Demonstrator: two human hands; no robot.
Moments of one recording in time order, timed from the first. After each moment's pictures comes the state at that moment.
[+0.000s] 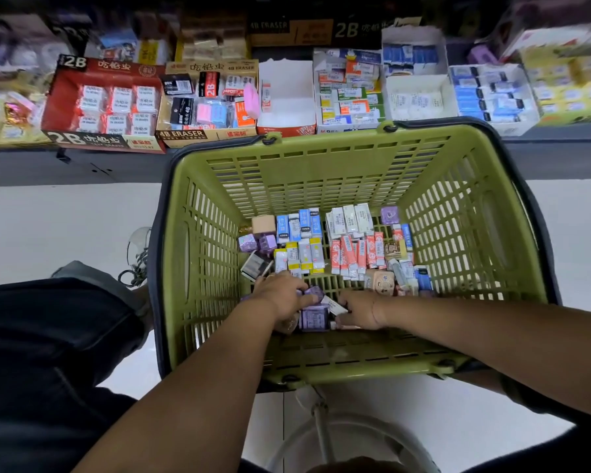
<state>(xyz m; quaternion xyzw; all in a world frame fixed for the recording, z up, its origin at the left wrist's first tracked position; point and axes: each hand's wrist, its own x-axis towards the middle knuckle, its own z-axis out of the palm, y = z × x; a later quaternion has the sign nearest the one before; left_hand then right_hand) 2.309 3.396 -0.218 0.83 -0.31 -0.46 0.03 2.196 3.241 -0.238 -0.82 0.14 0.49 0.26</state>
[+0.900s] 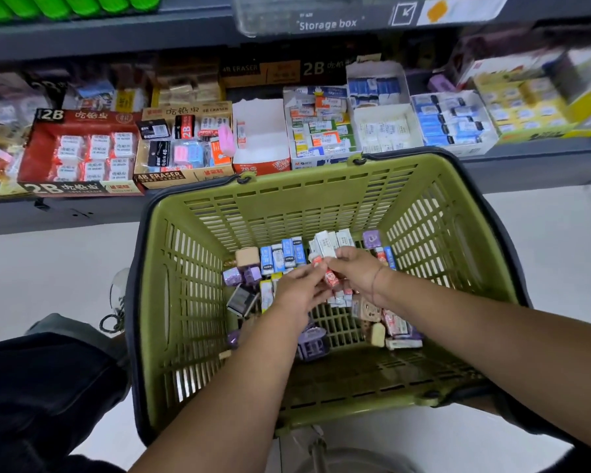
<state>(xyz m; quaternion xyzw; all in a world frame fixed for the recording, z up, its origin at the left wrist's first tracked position) 2.295 3.321 -0.185 0.61 0.21 -0.47 0.60 2.245 3.206 -0.191 -0.60 0.40 0.13 0.68</state>
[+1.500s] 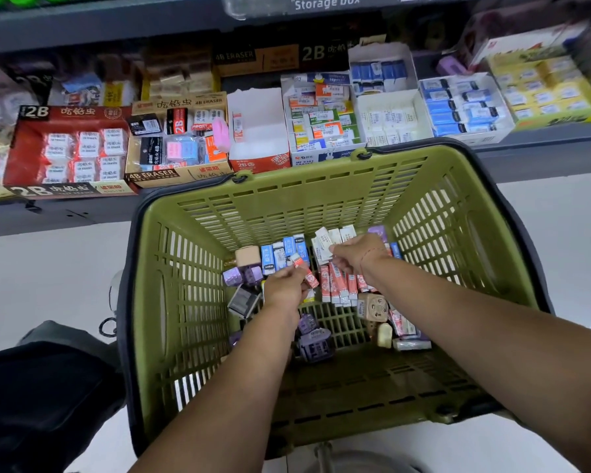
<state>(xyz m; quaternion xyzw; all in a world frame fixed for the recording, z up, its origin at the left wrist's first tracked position) 2.315 3.325 -0.215 0.68 0.26 -0.39 0.57 2.280 3.184 -0.229 -0.59 0.54 0.10 0.59</state>
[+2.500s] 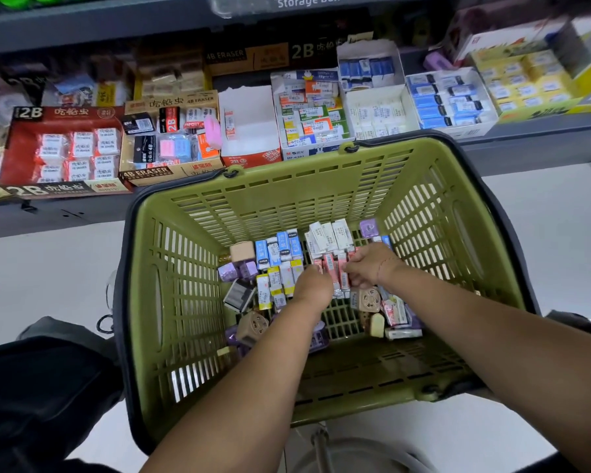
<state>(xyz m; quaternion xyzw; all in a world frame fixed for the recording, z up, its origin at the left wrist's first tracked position) 2.284 3.296 -0.206 0.81 0.00 -0.49 0.32 2.233 3.176 -0.214 -0.66 0.48 0.21 0.53</state>
